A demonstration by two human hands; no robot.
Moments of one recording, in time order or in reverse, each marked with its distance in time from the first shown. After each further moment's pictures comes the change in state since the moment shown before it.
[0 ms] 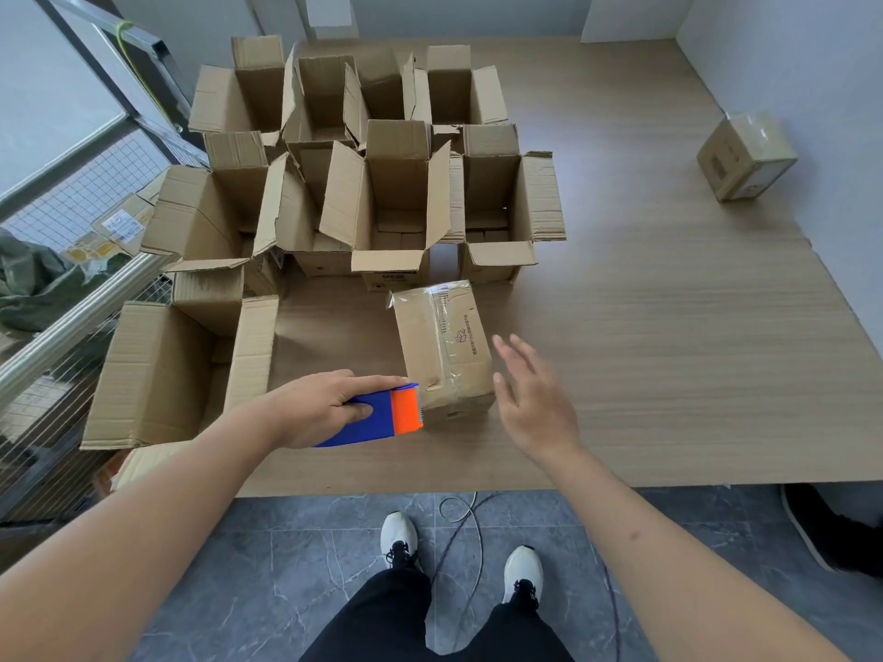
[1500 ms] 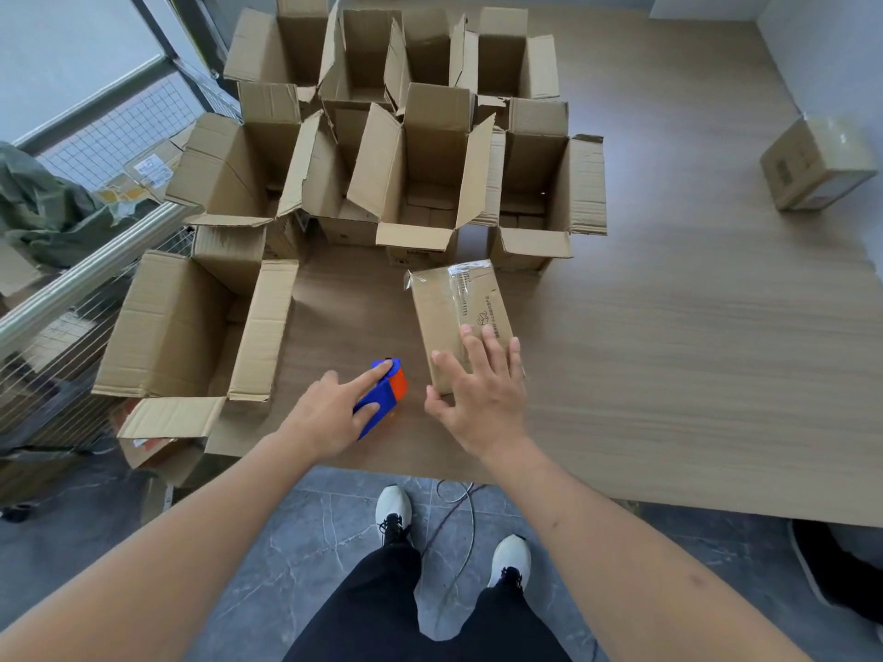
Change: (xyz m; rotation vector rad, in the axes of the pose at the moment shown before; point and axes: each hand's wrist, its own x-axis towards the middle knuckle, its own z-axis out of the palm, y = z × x) left_hand 0.010 -0.022 0.083 0.036 0.273 -0.357; right_hand 0.008 -0.053 0.056 -0.335 0.120 -0.336
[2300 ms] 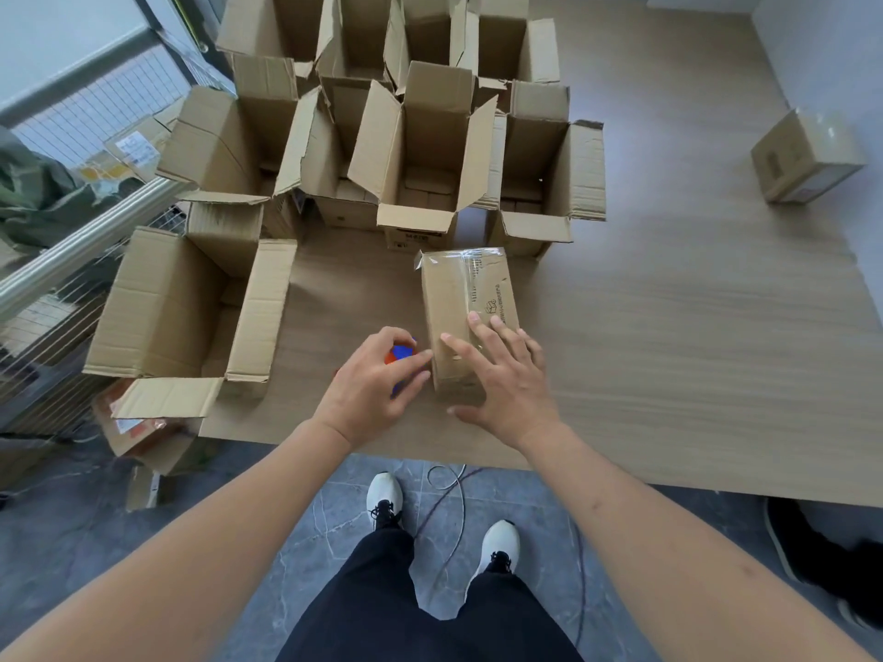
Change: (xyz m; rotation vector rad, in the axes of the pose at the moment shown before) left_hand -0.003 0.044 0.007 -0.208 0.592 0.591; right_hand -0.013 0.035 -0.021 -0.049 -0.239 -0.052
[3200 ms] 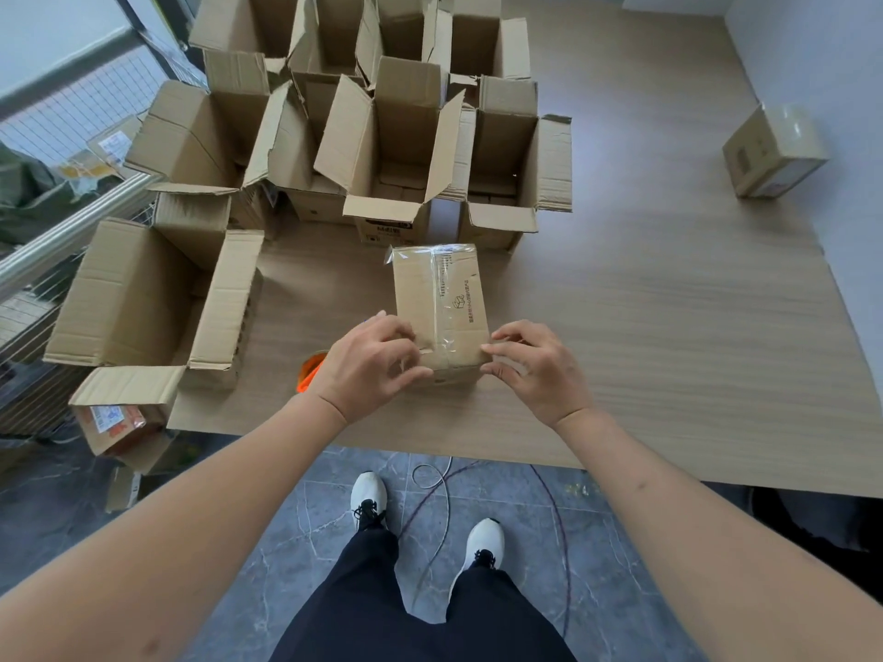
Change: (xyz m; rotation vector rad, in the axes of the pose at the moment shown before) left_hand 0.024 0.021 0.019 0.044 -0.058 0.076; right_hand -0.024 0.081 -0.023 0.440 0.292 -0.148
